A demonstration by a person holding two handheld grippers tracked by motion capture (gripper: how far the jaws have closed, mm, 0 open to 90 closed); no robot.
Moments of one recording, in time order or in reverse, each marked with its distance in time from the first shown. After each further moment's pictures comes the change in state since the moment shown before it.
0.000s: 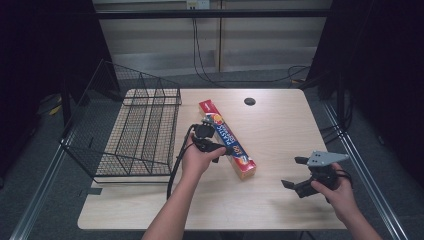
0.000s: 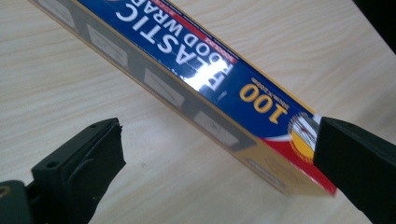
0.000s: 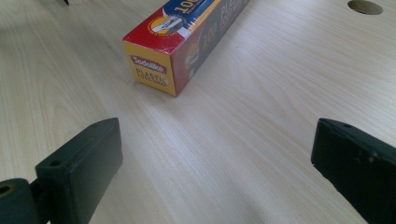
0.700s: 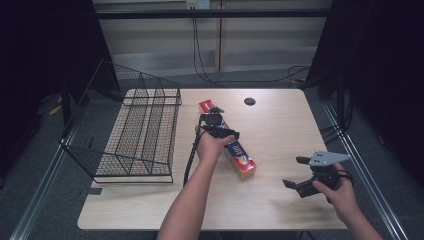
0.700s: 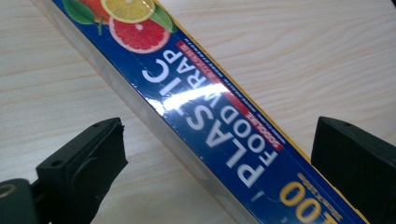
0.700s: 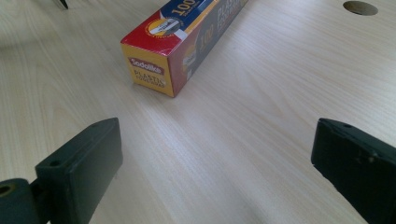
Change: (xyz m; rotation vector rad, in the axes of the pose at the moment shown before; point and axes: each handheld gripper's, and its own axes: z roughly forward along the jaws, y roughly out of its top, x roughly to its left) left arm 0.004 0.040 0.046 0.002 0.133 -0.142; right arm -0.002 -0.002 -0.003 -0.011 -0.002 0.011
